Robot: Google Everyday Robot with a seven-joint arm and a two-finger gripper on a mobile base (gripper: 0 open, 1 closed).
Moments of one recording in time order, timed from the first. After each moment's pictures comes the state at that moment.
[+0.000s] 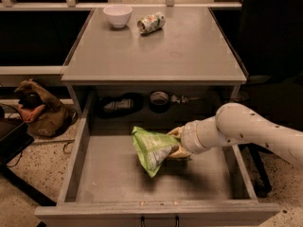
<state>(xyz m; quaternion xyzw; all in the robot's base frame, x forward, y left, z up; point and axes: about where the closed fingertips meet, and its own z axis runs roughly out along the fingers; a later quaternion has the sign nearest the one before) 0.529 -0.071 0.644 -0.68 0.63 0.11 0.34</state>
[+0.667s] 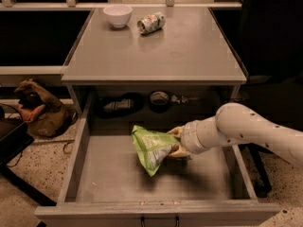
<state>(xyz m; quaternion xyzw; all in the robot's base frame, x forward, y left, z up) 0.529 -0.071 0.644 -0.68 0.63 0.11 0.34</state>
